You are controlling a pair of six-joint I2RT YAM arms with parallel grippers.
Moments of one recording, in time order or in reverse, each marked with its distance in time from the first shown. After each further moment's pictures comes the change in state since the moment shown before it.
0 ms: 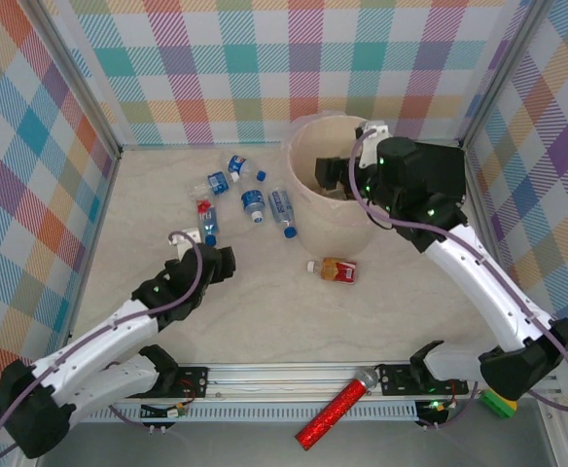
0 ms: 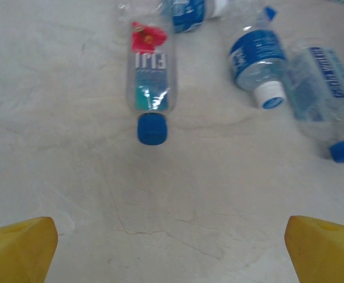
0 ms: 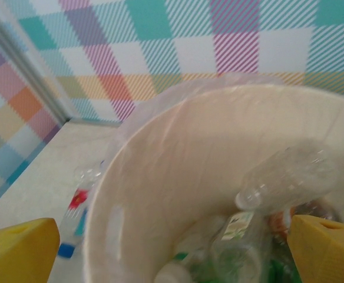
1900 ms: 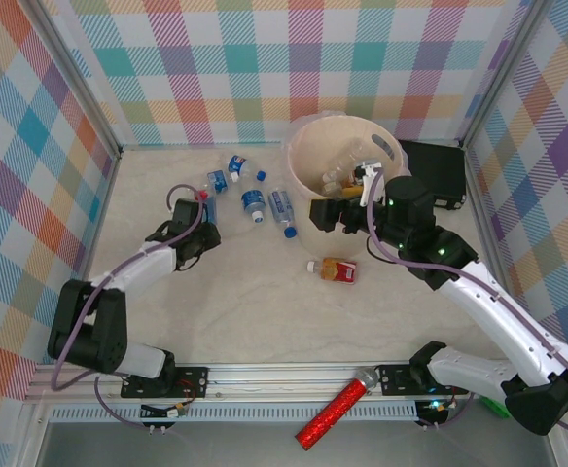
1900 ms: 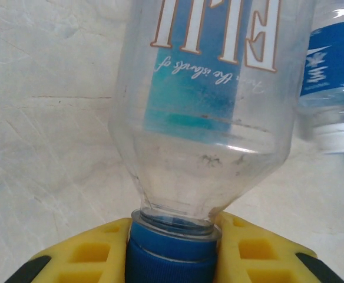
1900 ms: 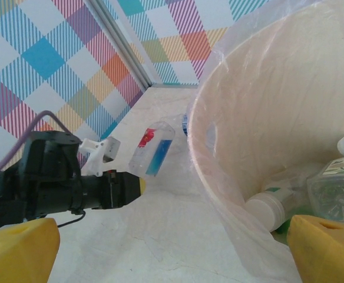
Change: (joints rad) left arm 0.376 0.472 0.175 0.203 0.451 0.088; right arm 0.065 -0.203 -0.257 0.083 -0.222 0.132
